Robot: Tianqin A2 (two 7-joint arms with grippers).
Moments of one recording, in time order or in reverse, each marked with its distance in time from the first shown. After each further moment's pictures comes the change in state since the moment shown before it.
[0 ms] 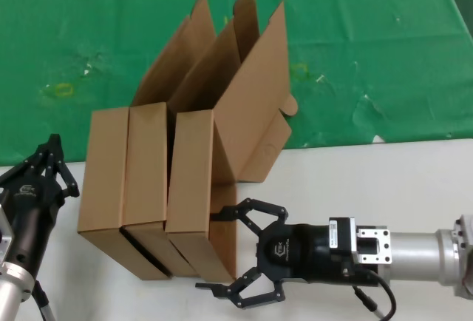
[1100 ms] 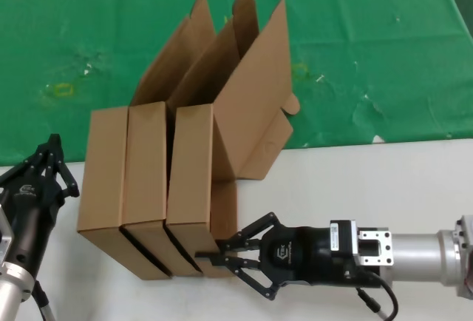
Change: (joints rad) left arm 0.000 0.000 0.000 0.000 0.001 0.000 -0.001; right arm 0.004 0.001 0.006 -0.019 -0.017 -0.015 -0.009
